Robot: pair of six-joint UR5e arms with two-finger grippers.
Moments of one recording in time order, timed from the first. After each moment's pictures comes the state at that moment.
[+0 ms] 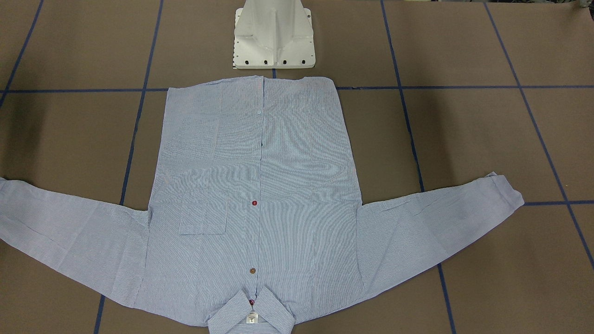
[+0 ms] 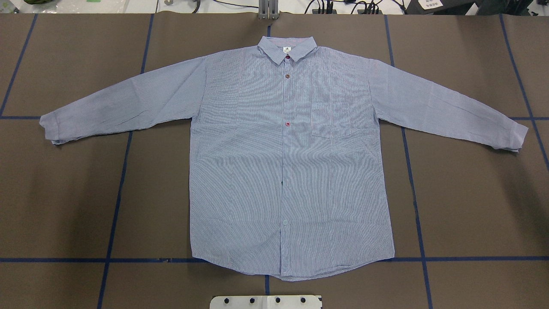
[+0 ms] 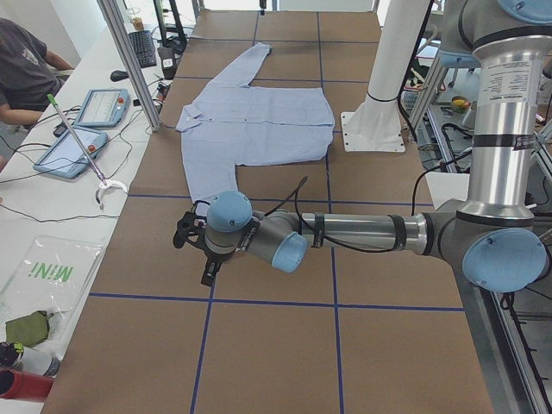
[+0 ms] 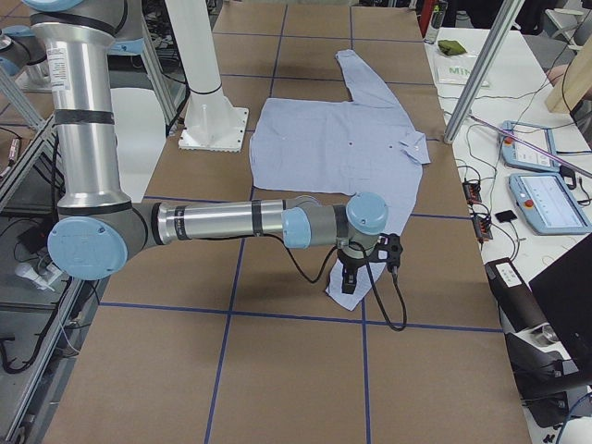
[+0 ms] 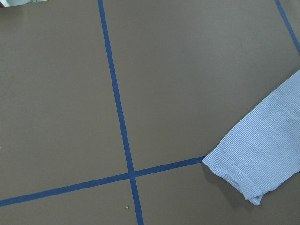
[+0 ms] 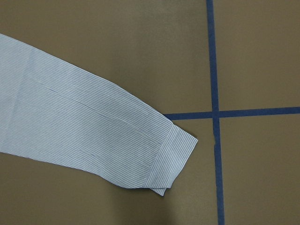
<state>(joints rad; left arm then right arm) -1.56 -1.56 -1.58 -2.03 -2.42 -0.14 1.47 -1.53 1.63 -1.53 2.42 0.23</state>
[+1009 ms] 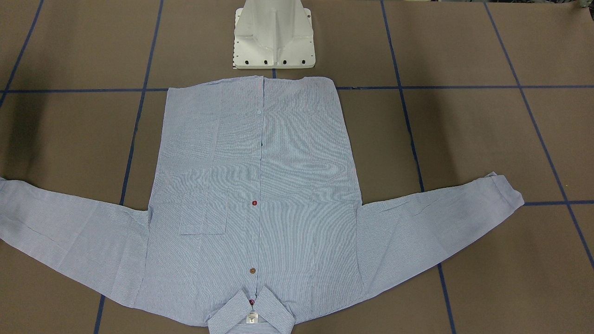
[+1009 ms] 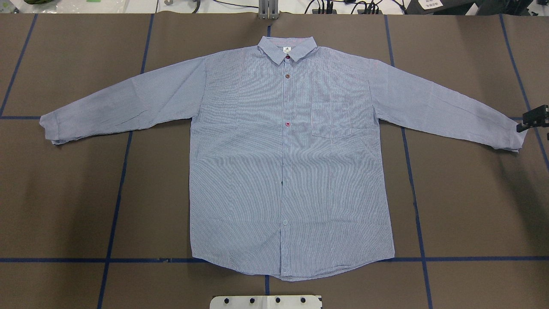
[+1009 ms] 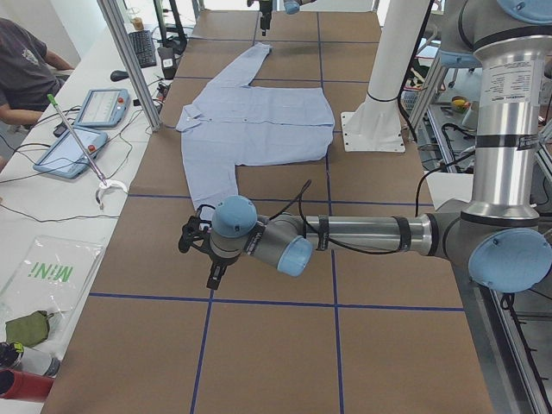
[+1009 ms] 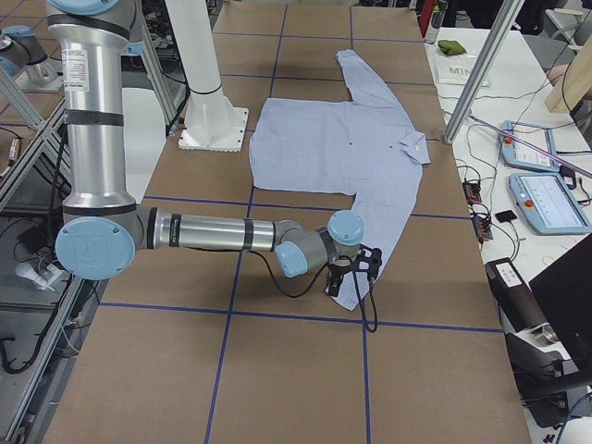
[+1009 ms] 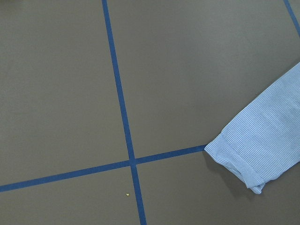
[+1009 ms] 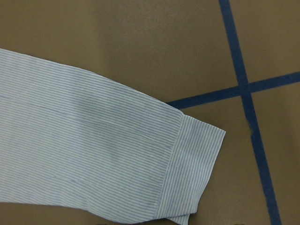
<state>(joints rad) -1.56 -1.54 -1.58 -2.04 -2.43 -0.14 1.27 -1.58 1.44 -1.02 2.36 0.75</state>
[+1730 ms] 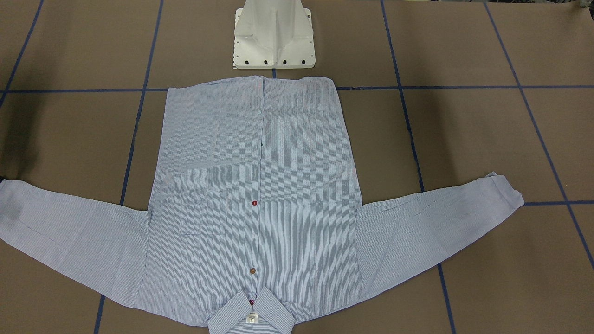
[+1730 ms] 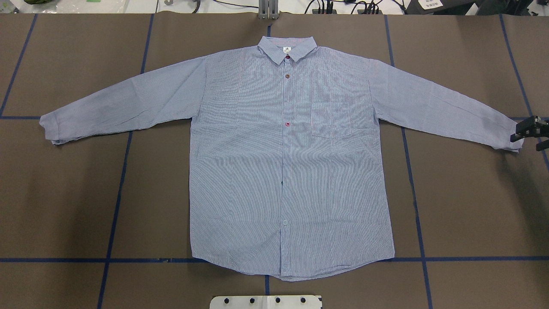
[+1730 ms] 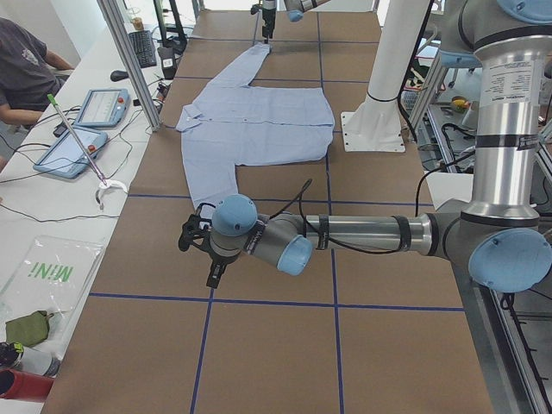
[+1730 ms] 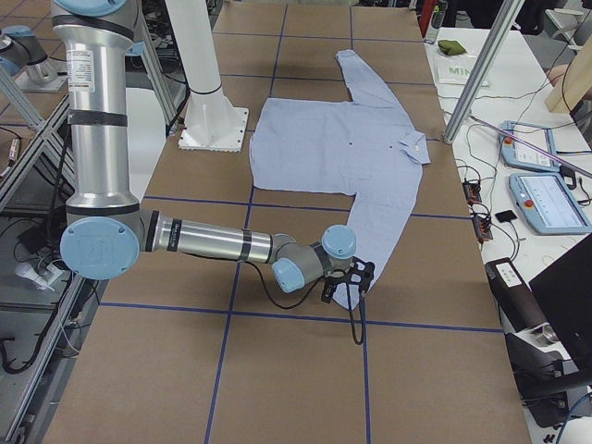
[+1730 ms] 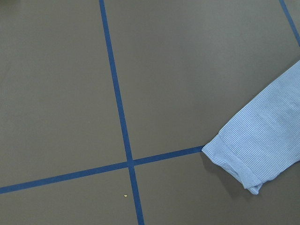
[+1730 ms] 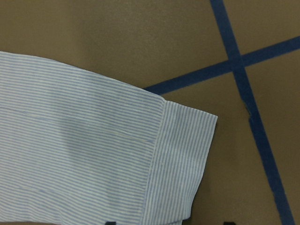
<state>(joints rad) -1.55 -1.54 -1.59 -2.04 -2.43 -0.14 1.23 -1.58 1.37 -0.94 2.35 0.86</state>
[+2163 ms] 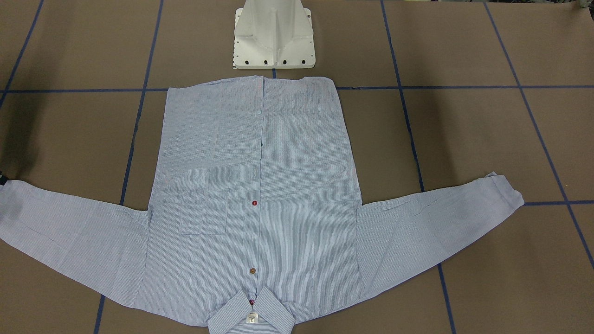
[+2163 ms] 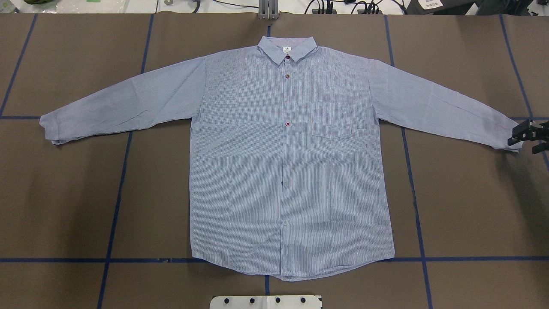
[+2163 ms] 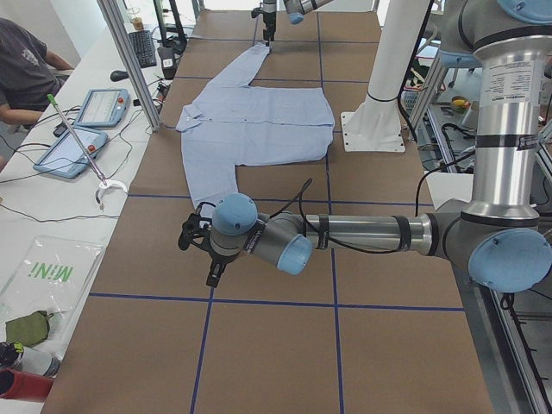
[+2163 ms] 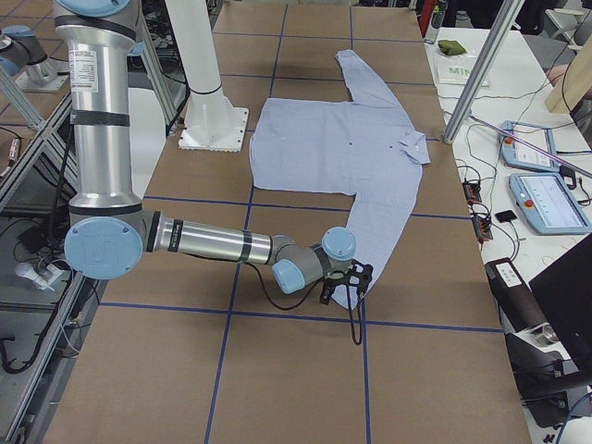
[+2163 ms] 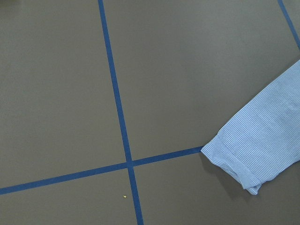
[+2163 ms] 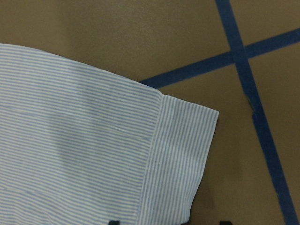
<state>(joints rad) -1.56 -1.54 -1.59 -2.04 -2.43 -0.14 1.21 -1.57 1.35 -0.94 2.33 0.86</state>
